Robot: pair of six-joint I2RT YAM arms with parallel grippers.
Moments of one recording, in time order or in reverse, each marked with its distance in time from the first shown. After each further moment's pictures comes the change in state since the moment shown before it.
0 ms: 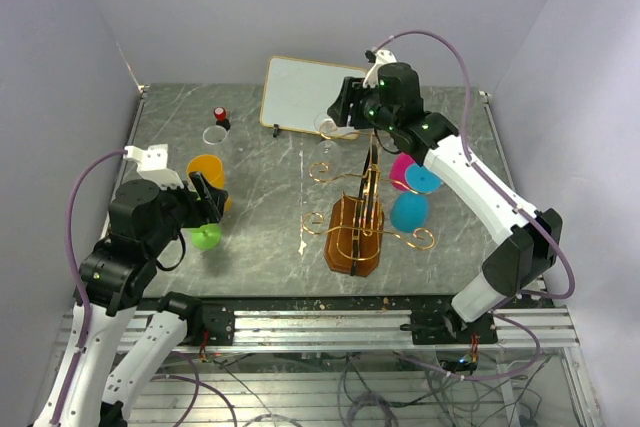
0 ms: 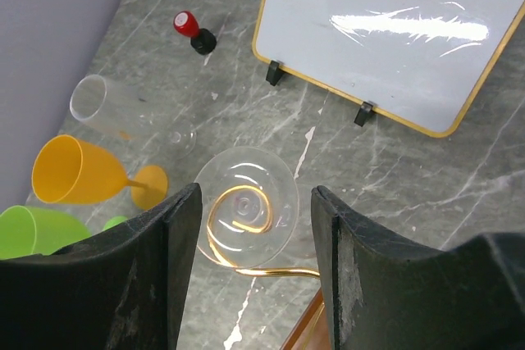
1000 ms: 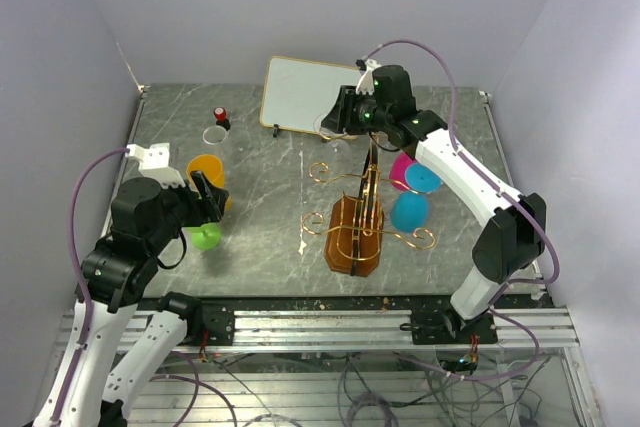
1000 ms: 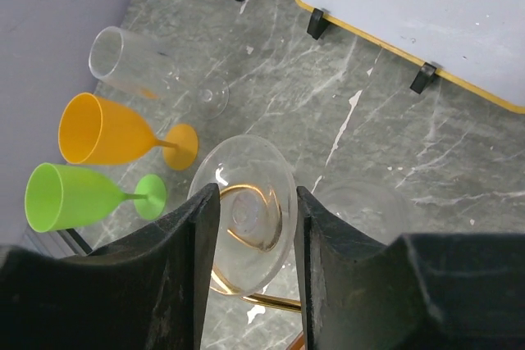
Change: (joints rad) left arm 0.000 0.016 0.000 0.000 0.000 0.000; right arm -0.055 0.094 -0.011 0.015 -0.241 0.050
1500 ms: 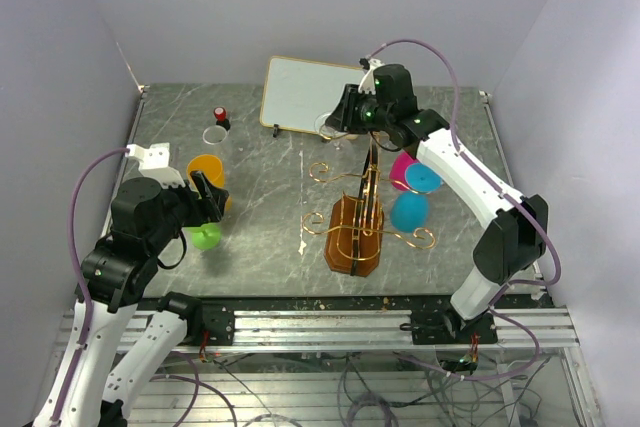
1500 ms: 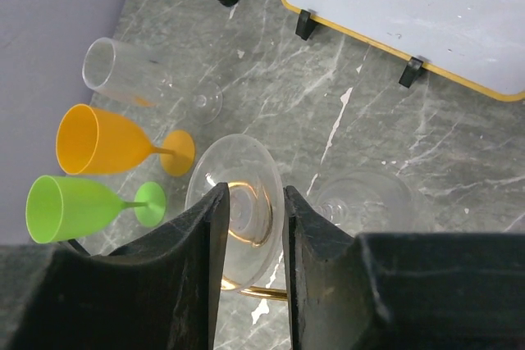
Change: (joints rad) left arm 0.000 -0.002 0.000 0.000 0.000 0.000; right arm 0.000 -0.007 0.009 -0.027 0.044 0.033
